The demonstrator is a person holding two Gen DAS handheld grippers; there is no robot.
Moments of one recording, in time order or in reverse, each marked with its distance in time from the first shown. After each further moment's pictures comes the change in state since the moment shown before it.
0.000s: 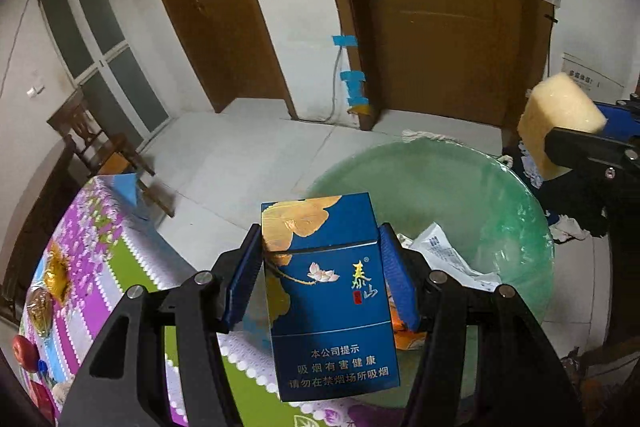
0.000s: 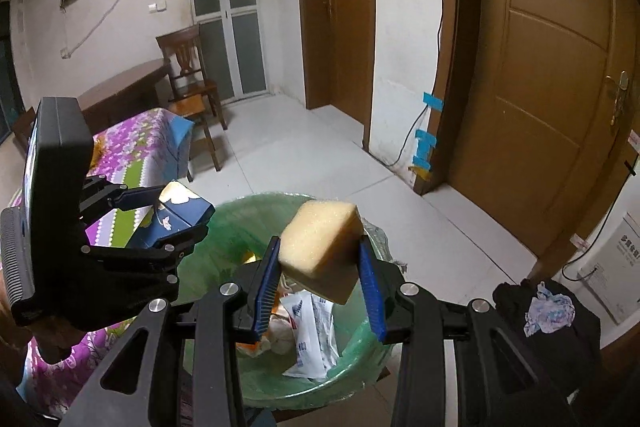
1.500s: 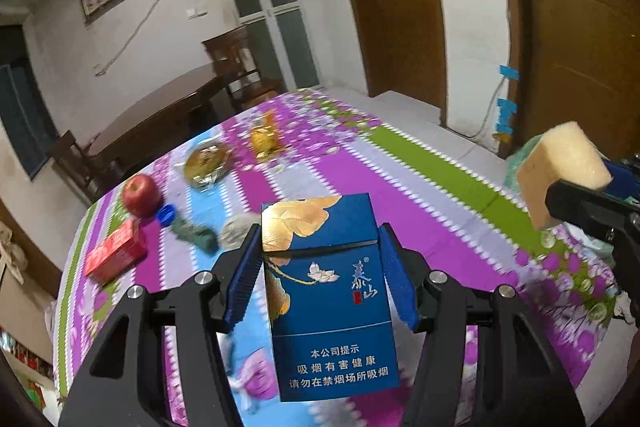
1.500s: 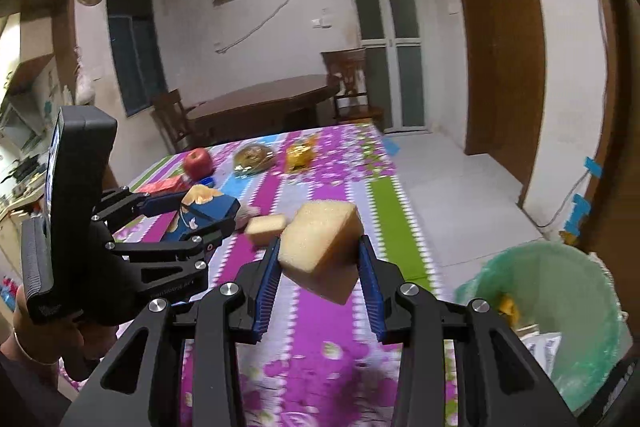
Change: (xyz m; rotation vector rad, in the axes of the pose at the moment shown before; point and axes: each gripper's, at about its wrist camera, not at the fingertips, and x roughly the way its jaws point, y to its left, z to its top) left arm -0.154 0.160 -0.155 -0.371 -0.021 0.412; right arm -0.055 0.260 -0.025 -0.211 -0.146 0.505
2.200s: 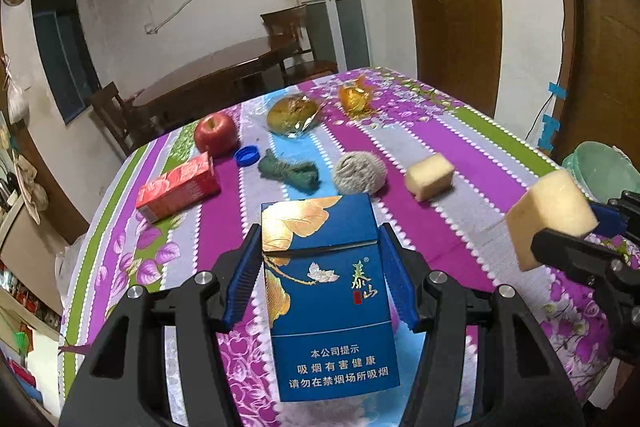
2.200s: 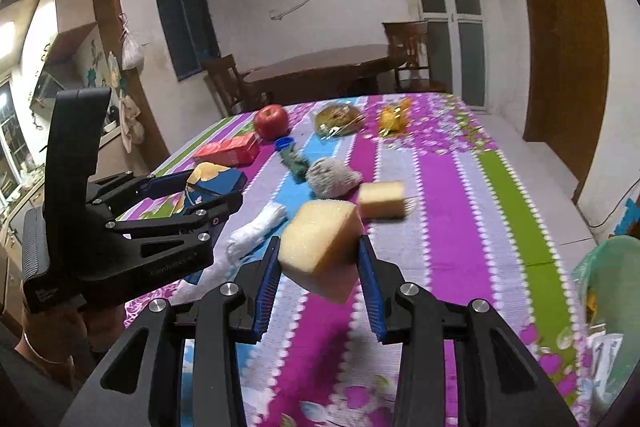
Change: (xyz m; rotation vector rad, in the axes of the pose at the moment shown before) left arm -0.023 0.091 -0.058 -0.157 0.035 0.130; right arm 0.061 0.097 -0.017 -0.077 0.112 0.198
